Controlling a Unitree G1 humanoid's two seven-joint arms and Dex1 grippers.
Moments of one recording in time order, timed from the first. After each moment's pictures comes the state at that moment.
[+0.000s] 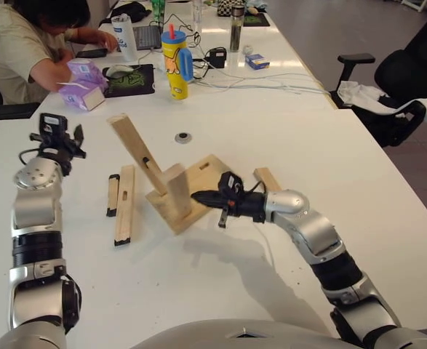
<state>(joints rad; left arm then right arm) -0.43 0.58 0.29 0.26 -0.06 0.27 -0.26 -0.33 -0.31 0.38 -0.24 0.28 0.48 0.84</state>
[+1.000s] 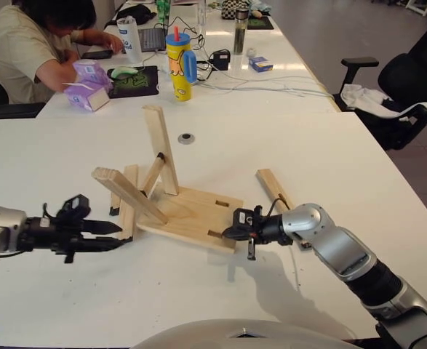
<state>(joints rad) 0.12 1.05 0.14 -0.25 -0.55 0.66 -1.37 -0.26 -0.62 0.55 -0.35 0.11 0.67 0.97</state>
